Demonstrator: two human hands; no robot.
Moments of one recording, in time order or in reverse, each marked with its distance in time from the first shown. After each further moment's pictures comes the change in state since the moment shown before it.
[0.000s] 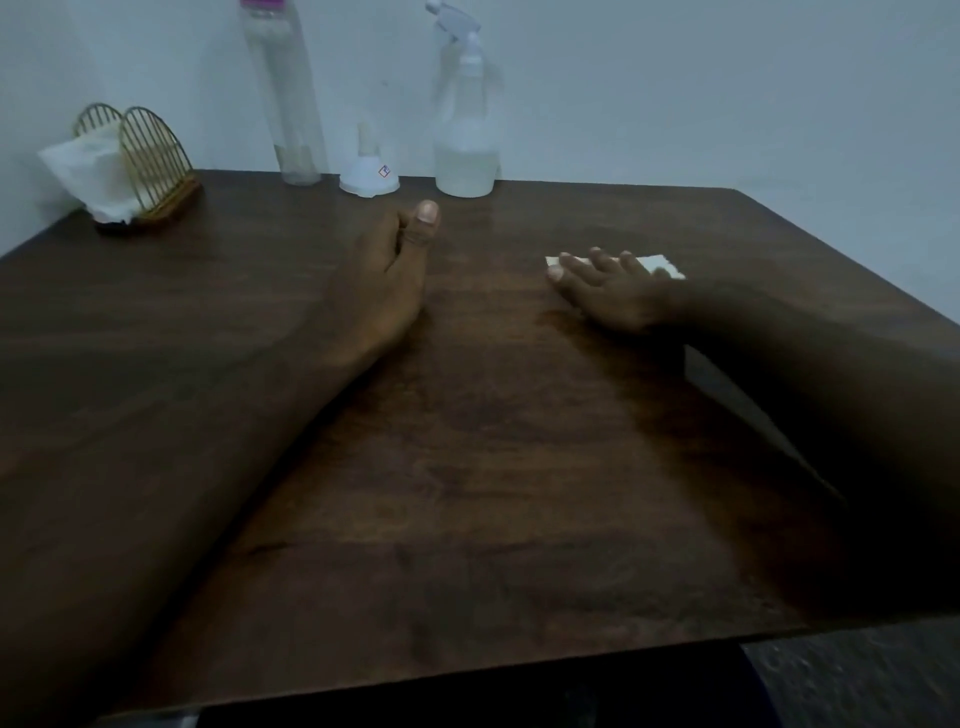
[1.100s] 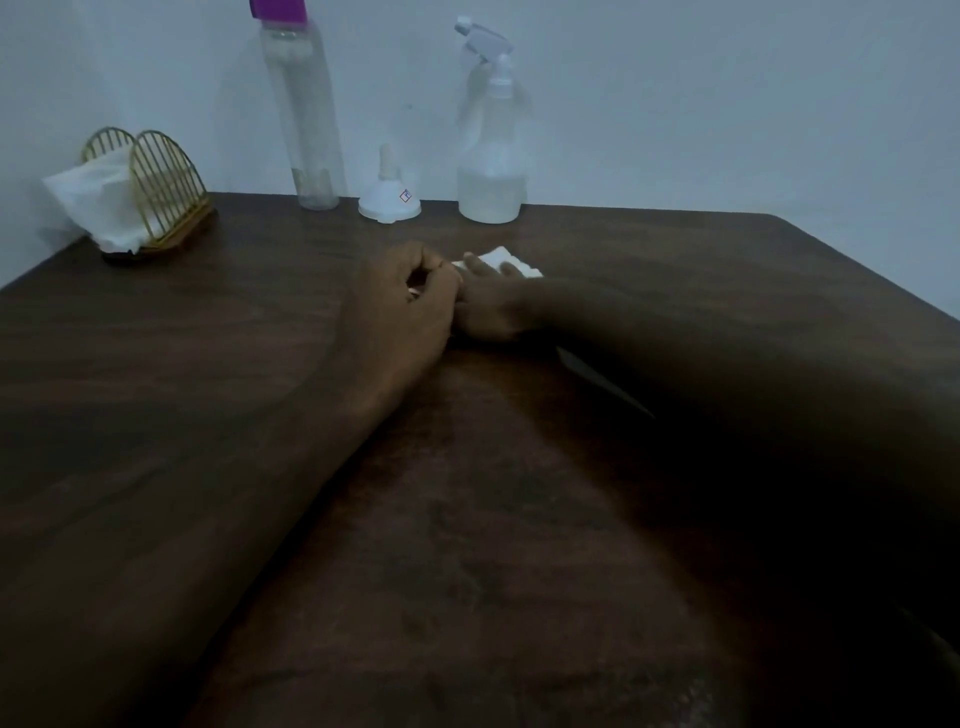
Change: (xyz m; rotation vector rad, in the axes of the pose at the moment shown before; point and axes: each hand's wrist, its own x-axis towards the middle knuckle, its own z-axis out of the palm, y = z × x) left_hand 0.014 -0.001 -0.003 0.012 0.090 0.025; right_hand 0.094 -0.124 0.004 -0.197 0.004 -0.512
